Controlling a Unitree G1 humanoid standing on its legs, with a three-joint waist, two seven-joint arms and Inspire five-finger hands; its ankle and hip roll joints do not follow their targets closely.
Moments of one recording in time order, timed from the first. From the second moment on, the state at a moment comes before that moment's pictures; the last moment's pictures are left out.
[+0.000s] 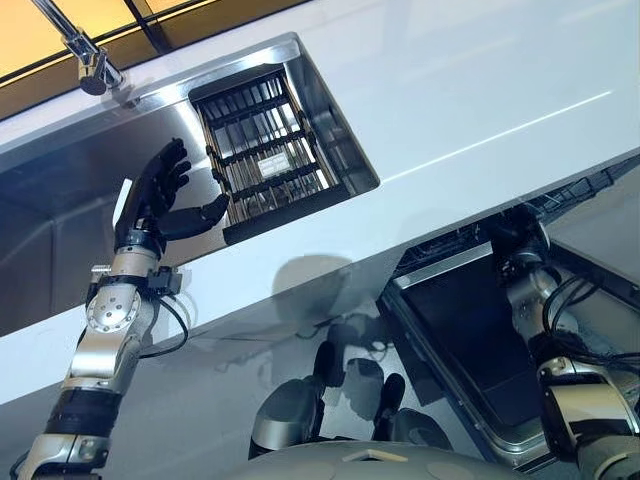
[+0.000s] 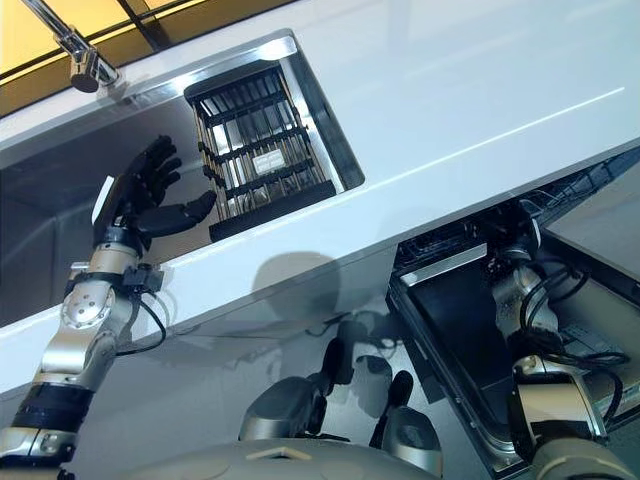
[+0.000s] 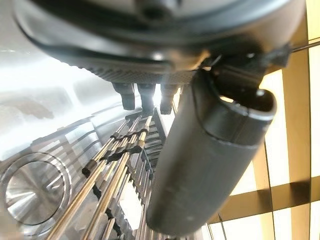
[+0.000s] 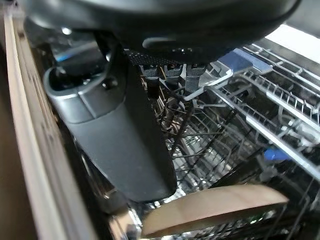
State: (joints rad) left arm -0.08 0.61 0.03 0.05 -0.48 -0.20 0.08; right arm -0.46 -0.56 0.02 0.82 0.82 -0.13 -0.06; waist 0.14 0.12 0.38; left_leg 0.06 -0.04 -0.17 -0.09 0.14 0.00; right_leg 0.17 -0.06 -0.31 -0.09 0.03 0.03
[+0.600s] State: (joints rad) left arm -0.08 0.61 0.08 -0.01 -0.48 -0.20 0.07; right arm -0.18 -0.51 -0.12 0.63 0.50 -0.12 -0.22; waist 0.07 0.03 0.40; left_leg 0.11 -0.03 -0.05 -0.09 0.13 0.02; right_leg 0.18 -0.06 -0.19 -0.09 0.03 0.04
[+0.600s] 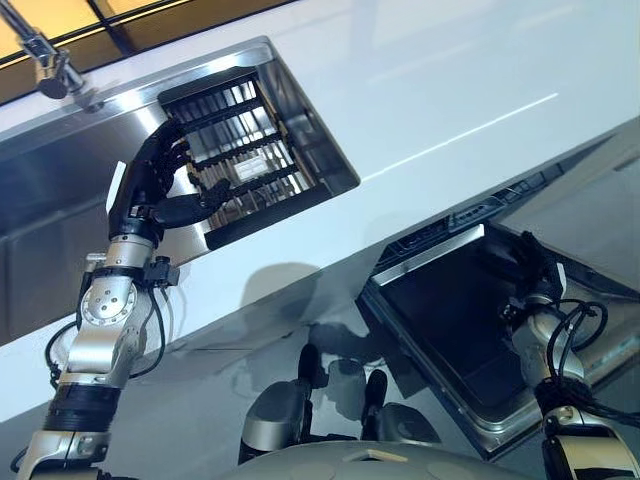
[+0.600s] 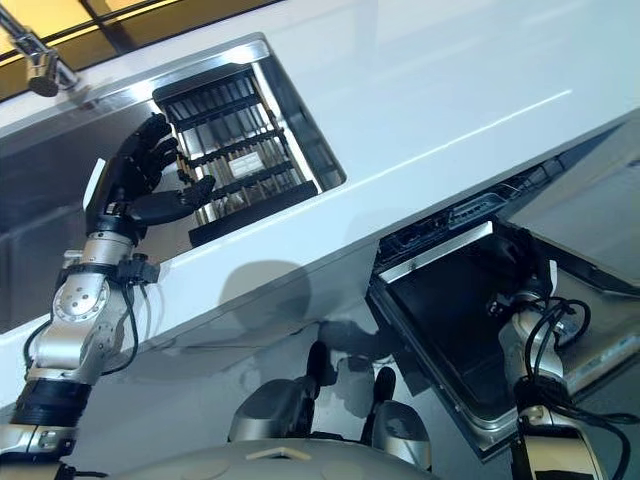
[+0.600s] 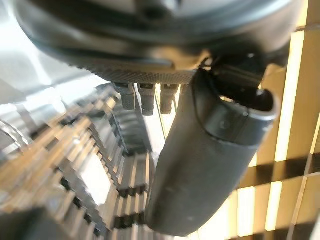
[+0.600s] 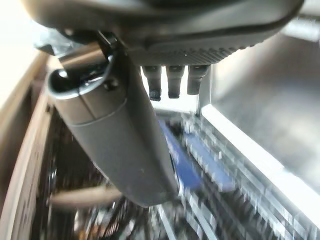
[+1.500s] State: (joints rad) left arm -0.05 0.56 0.08 -0.01 -0.48 -0.19 0.08; right arm -0.08 -0.44 -0.19 0.29 0.37 -0.12 -0.45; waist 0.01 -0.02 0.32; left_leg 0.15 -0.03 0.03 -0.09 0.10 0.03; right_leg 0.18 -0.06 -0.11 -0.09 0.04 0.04
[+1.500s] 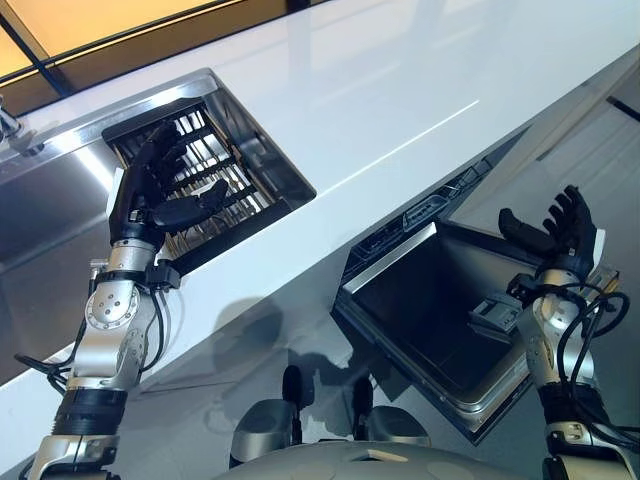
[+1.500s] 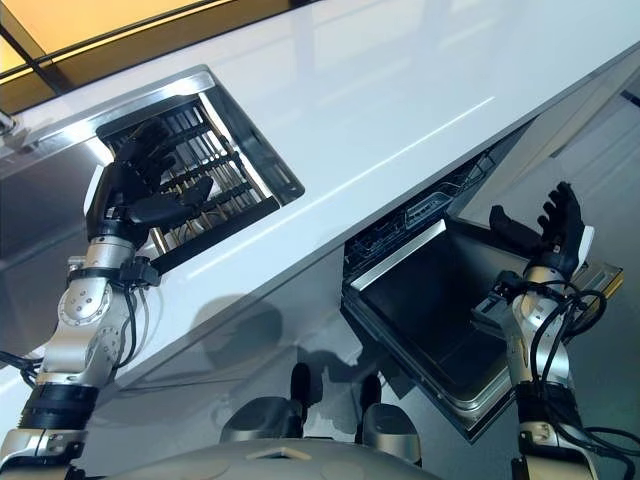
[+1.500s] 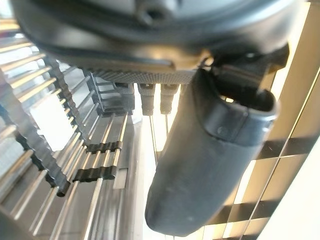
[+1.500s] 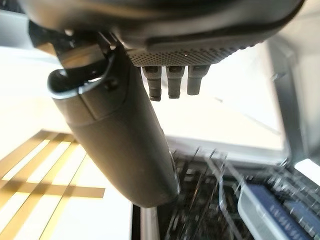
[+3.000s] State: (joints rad) left arm -0.40 0.67 0.18 0.14 -0.77 -0.38 0.21; right arm -0.13 -0.44 -0.23 0.84 1.21 -0.27 0.04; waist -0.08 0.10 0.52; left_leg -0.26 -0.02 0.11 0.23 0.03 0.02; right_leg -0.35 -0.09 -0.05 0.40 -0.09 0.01
